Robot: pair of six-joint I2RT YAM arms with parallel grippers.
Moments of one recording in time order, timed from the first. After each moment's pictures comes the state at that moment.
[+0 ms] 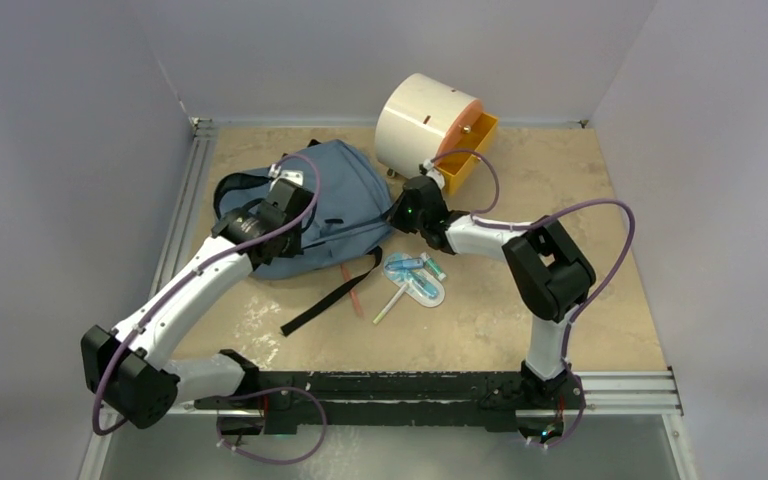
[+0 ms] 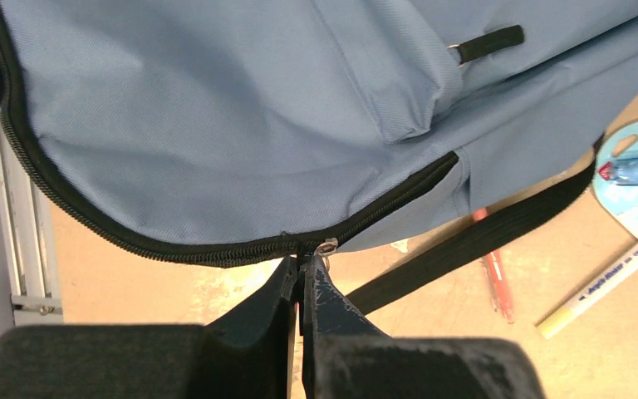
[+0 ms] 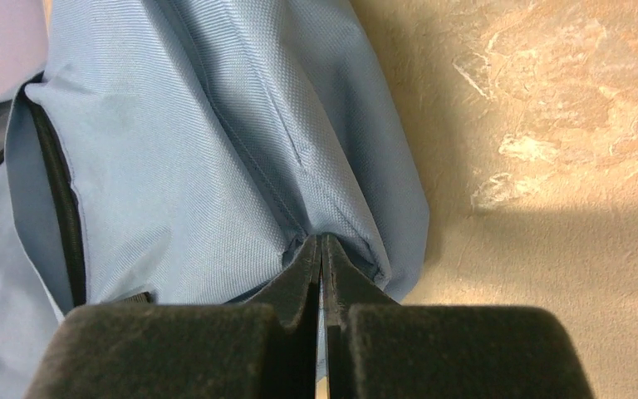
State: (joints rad) left arm -0.54 1.23 1.14 -0.94 -0.46 -0.41; right arm 0.62 1.89 1.12 0.16 0.08 0.95
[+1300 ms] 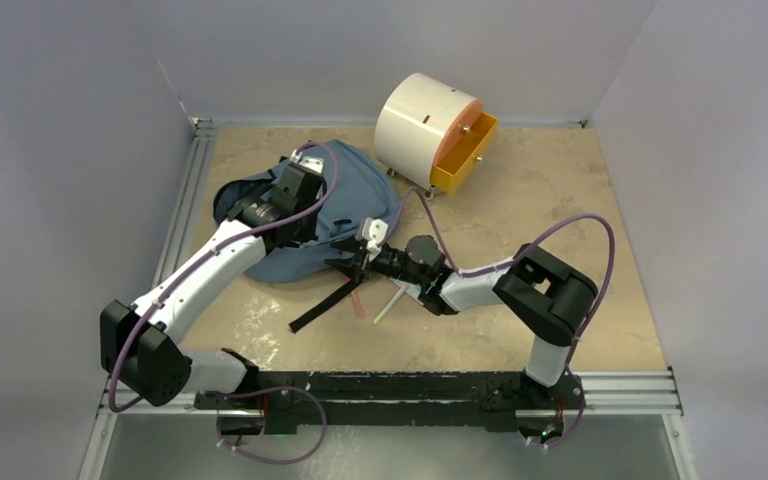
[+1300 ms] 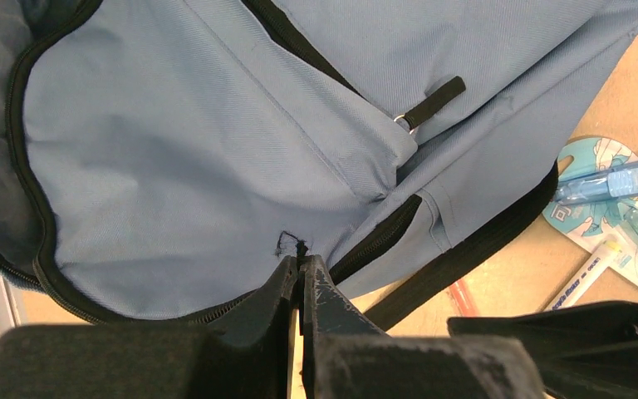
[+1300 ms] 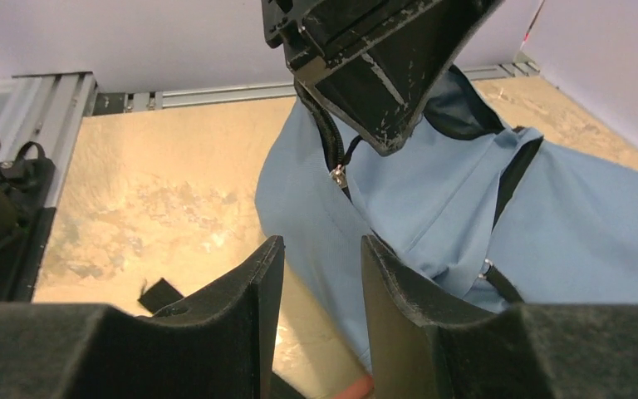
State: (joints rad) left arm -0.52 1.33 1.20 -0.78 -0.35 -0.29; right arm 0.92 1.77 0.73 1.15 -0.38 0.00
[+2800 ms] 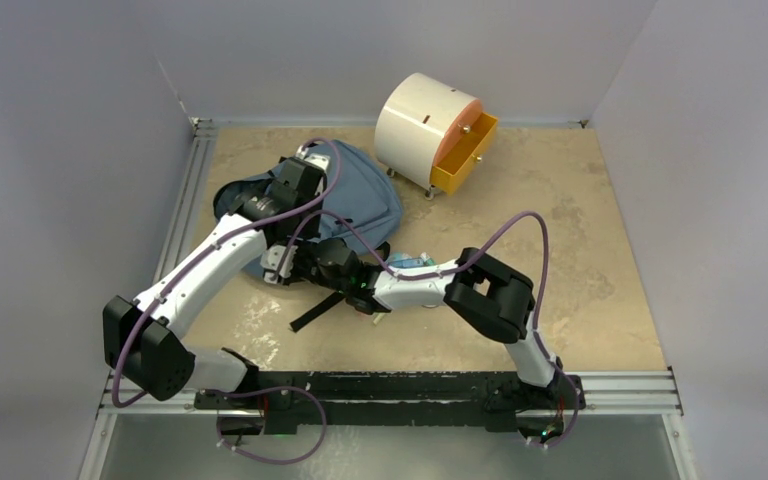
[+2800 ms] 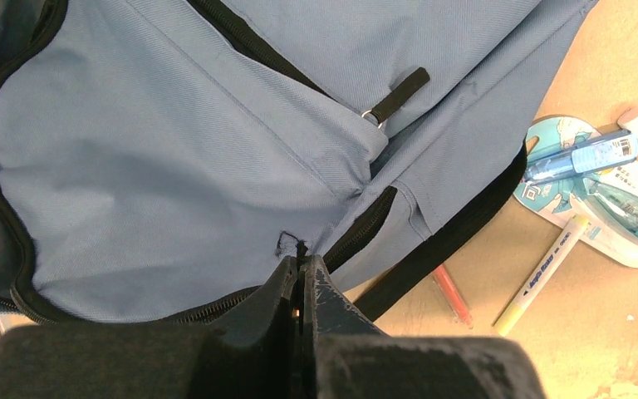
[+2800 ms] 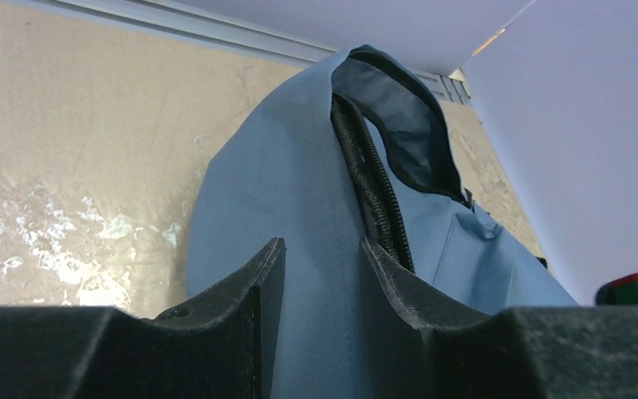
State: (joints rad) left arm -0.52 1.36 1.24 -0.80 -0.25 -0.24; right arm 1.15 2.08 1.30 0.67 -0.03 -0.55
